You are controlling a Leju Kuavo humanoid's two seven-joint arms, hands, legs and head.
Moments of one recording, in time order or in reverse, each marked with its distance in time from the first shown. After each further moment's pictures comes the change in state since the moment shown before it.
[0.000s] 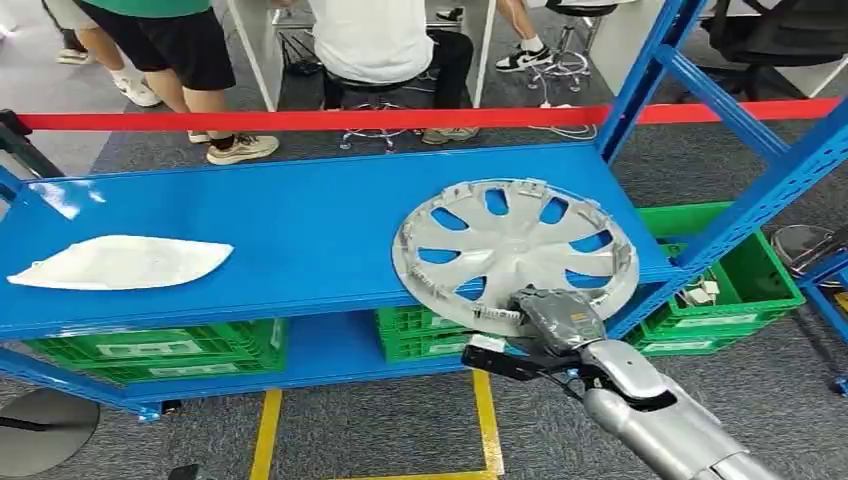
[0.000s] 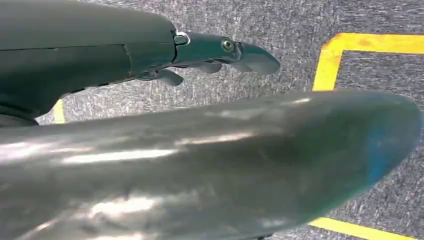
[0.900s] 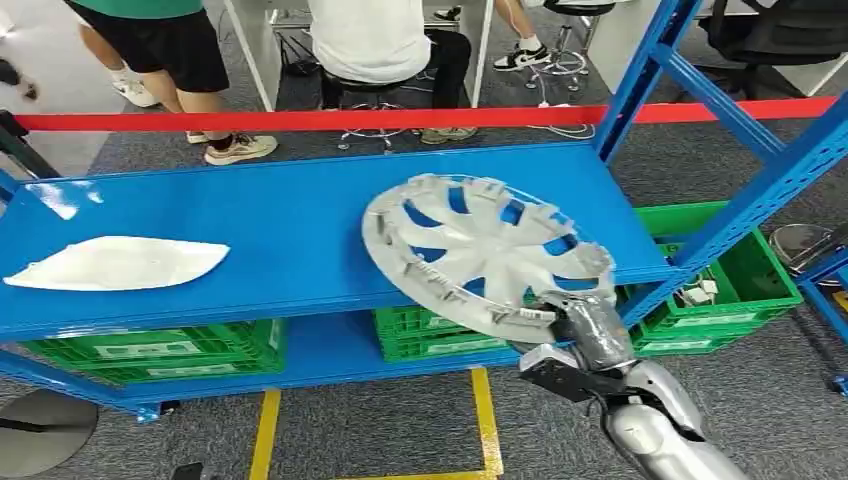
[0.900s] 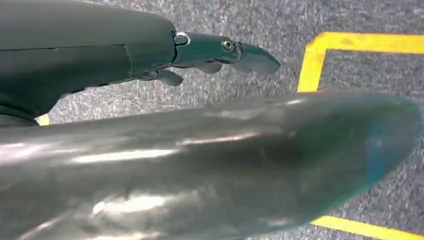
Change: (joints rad) left arm 0.000 -0.014 0.014 0.000 -0.006 0.010 -0.054; right arm 0.207 0.048 -0.240 -0.262 -0.398 0.024 -0.329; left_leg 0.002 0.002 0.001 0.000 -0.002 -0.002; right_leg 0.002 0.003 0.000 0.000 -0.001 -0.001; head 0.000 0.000
